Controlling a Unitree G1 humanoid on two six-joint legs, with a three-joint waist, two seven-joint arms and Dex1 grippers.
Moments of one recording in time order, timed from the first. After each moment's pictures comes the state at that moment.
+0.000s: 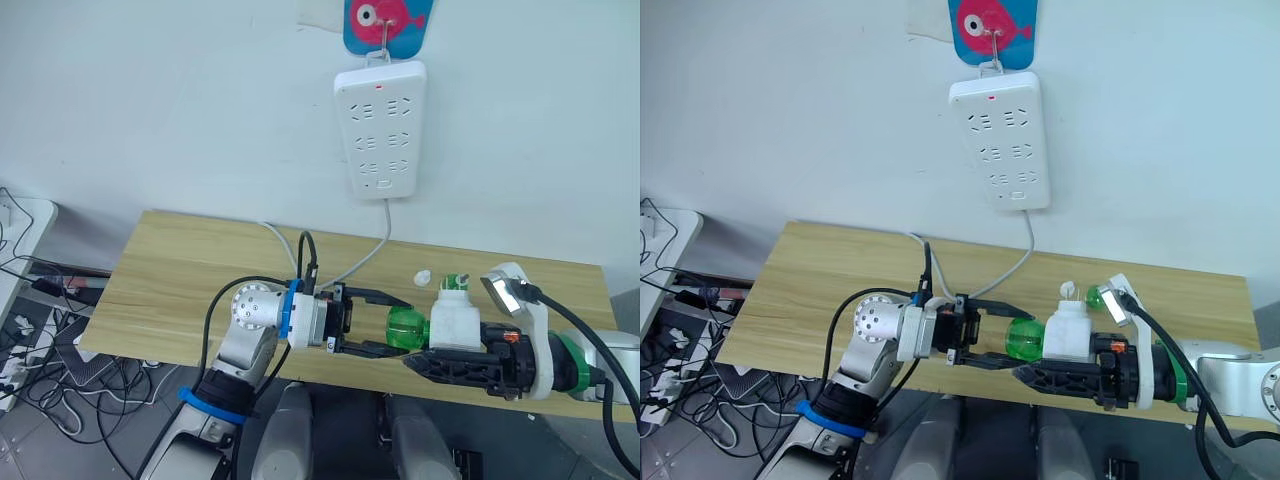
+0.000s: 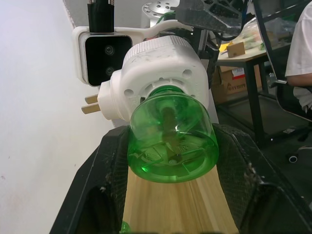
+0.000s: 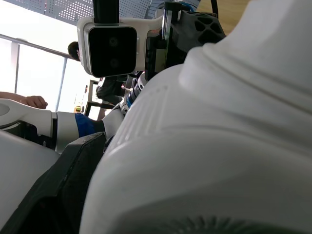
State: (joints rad) left arm -0.41 0.24 -0.28 0.06 -0.38 -0.45 -1.40; right arm -0.02 -1.19 -0.03 -0.61 1.94 0.87 0.34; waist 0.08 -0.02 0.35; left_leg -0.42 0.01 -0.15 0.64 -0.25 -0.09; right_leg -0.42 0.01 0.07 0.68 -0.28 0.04
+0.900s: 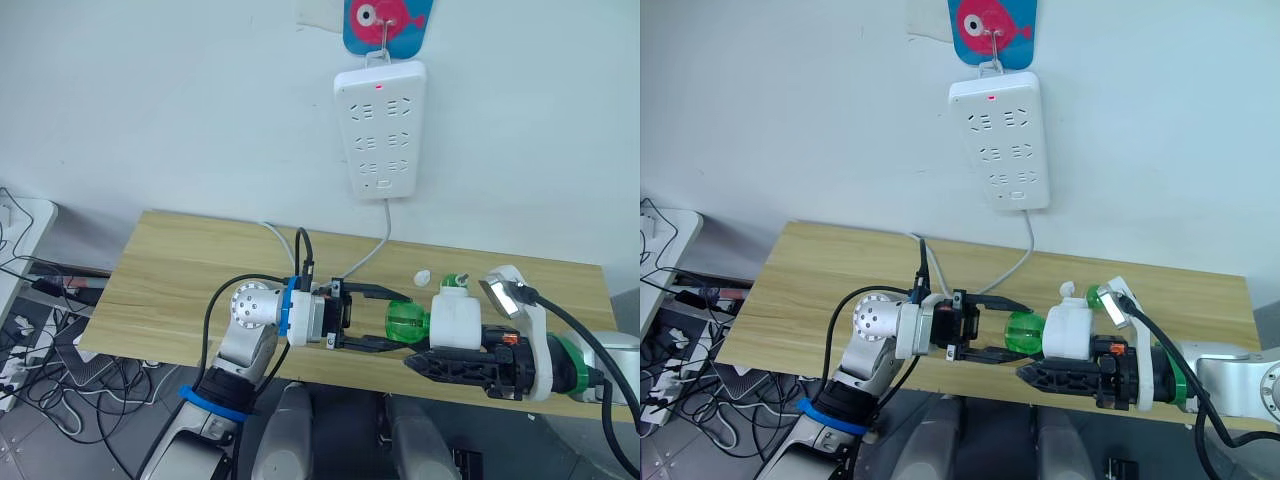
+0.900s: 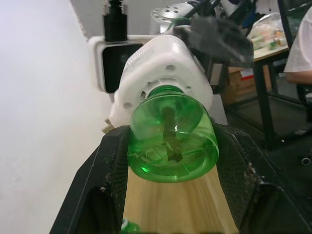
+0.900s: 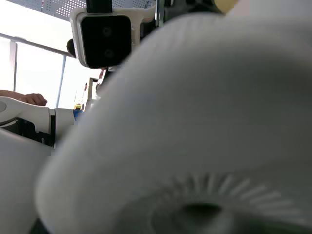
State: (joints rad) left arm -0.41 0.24 -0.28 0.07 -0.38 -0.48 -1.39; right arm -0.02 -1.19 -0.02 -0.60 1.94 0.88 0.33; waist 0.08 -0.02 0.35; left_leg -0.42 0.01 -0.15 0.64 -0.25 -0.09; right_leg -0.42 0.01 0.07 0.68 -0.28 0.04
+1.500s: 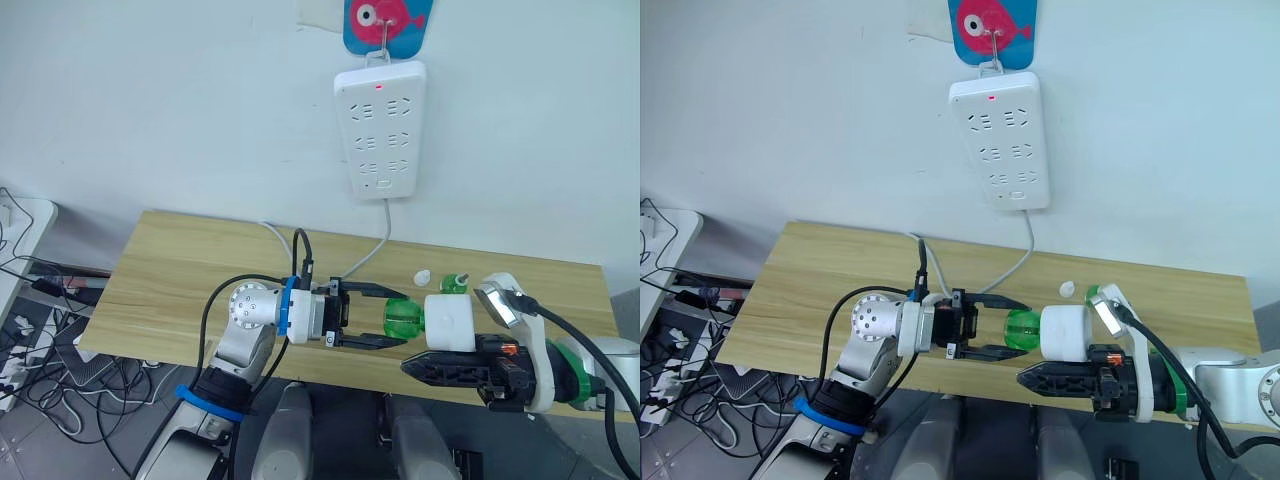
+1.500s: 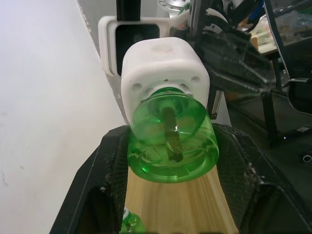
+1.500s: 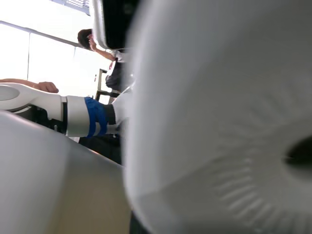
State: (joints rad) left arm -0.41 0.26 -0.29 0.08 -0.38 -0.47 -1.35; right arm -0.01 -1.19 -0.02 -0.63 1.95 0.90 0.38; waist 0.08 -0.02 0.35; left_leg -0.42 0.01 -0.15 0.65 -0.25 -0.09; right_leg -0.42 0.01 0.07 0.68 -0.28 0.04
